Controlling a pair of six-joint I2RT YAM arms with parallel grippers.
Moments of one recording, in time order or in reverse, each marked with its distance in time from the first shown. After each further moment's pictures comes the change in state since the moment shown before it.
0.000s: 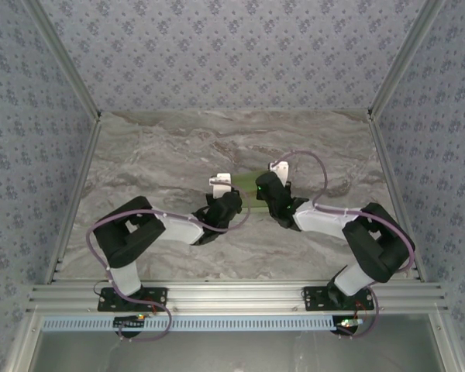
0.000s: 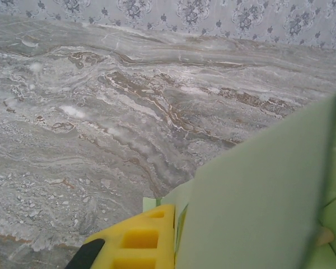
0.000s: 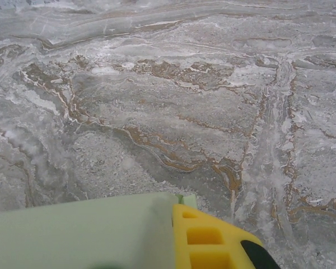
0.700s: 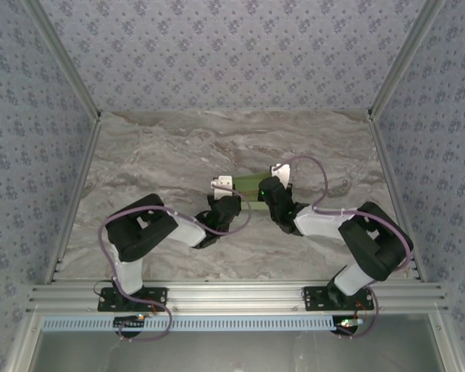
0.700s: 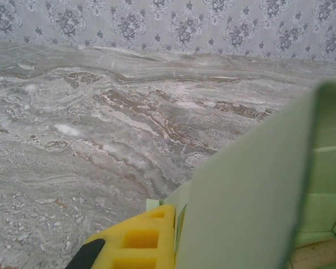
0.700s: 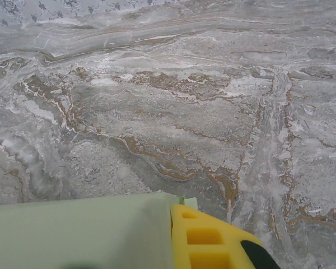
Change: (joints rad) left arm 0.013 0.093 -0.033 0.255 -0.007 0.142; right arm -0.013 0.018 -0.067 0.162 0.016 -0.056
